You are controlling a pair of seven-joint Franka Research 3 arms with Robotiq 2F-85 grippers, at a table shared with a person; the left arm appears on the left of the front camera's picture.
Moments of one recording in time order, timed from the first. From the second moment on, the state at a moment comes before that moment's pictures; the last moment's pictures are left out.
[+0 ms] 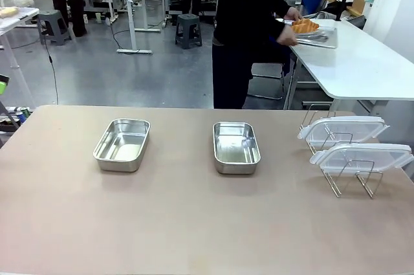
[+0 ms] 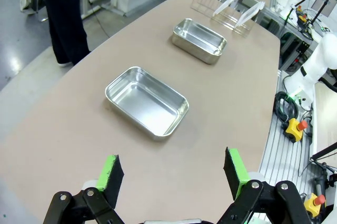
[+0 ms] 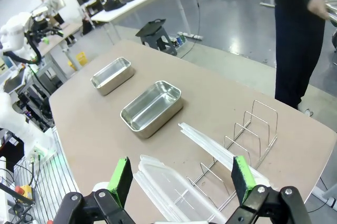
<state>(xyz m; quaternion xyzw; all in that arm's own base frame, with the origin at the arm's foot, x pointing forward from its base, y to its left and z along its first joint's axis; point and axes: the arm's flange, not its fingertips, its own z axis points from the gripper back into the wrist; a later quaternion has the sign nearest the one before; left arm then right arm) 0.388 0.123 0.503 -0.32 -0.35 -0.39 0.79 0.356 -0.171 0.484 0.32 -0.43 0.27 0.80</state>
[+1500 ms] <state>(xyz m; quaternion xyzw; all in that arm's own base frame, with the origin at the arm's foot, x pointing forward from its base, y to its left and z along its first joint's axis) 0.388 0.123 0.503 -0.32 -0.35 -0.39 0.79 0.356 -0.171 0.483 0.32 -0.43 0.27 0.80</state>
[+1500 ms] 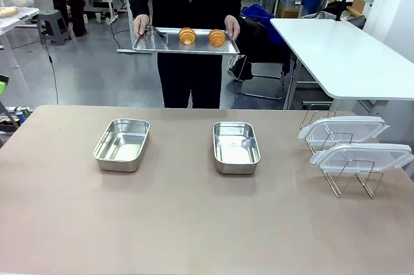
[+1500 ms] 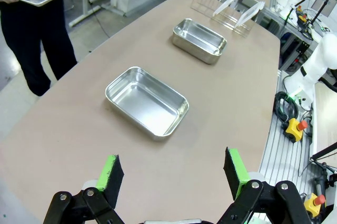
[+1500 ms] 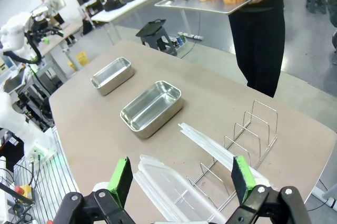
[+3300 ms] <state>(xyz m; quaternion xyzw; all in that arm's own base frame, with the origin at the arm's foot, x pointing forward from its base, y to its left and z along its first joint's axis) 0.388 0.123 0.503 -0.32 -0.35 -0.39 0.79 0.356 -0.171 0.484 0.32 -0.43 0.27 0.80</state>
